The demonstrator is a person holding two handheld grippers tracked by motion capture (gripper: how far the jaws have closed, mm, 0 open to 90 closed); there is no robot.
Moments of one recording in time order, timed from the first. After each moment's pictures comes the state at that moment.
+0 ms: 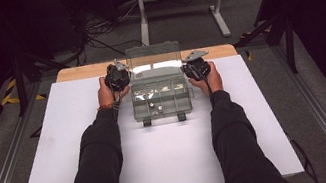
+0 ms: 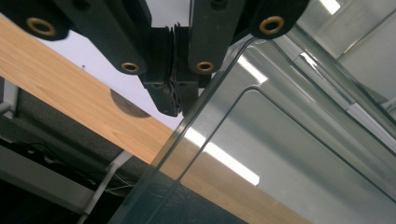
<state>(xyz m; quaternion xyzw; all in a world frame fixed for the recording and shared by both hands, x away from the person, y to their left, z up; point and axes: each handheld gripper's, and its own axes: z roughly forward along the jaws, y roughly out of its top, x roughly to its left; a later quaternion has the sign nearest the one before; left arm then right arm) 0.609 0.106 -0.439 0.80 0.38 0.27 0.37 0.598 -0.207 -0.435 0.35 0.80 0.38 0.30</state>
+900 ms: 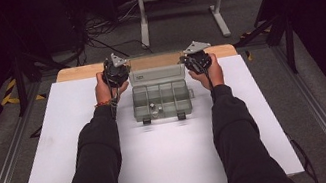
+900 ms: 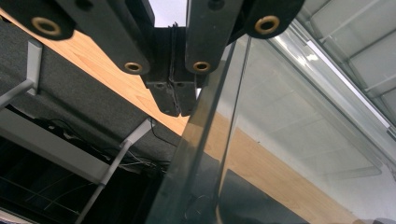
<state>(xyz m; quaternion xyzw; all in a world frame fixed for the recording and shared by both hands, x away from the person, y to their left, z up) 0.597 0.108 -0.408 0.79 0.36 0.29 0.40 0.590 -0.204 -0.396 0.33 0.79 0.39 0.34</state>
